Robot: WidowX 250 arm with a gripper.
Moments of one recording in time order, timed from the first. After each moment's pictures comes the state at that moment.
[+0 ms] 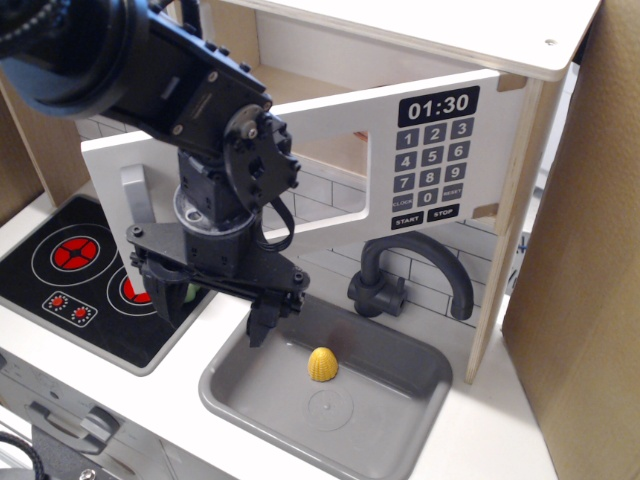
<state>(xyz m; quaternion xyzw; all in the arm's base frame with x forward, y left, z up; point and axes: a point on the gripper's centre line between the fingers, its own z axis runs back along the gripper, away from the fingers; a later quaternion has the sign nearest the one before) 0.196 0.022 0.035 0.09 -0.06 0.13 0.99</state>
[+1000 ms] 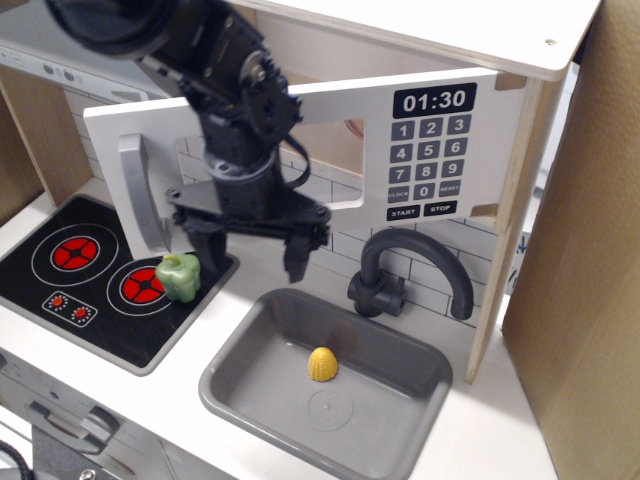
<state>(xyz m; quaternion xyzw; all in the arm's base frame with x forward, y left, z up) 0.256 0.032 0.025 0.03 -0.11 0.17 0.98</state>
